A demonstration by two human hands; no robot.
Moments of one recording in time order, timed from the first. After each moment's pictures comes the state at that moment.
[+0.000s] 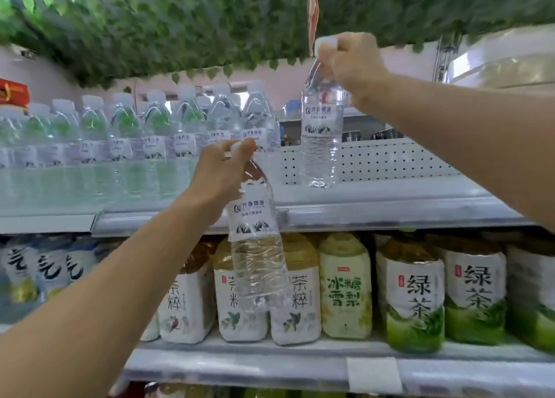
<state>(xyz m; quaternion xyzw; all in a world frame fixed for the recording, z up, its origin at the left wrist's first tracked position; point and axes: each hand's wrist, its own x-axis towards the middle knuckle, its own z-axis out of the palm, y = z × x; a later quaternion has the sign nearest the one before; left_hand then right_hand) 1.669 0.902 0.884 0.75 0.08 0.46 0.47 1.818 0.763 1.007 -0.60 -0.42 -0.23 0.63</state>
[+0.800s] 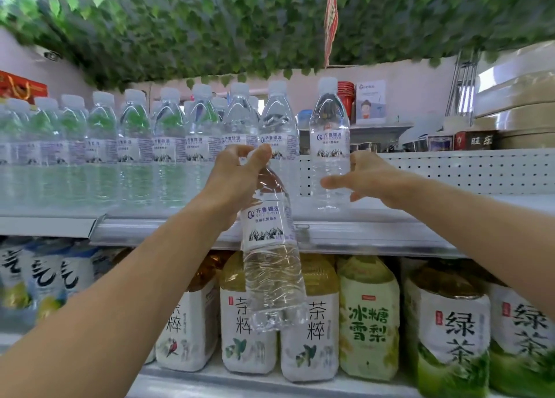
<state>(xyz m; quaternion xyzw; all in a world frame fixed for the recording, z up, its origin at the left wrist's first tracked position) 1.689 0.926 0.887 0.73 0.08 0.44 0.52 1.875 0.788 0.900 -0.82 -0.39 -0.01 0.42</state>
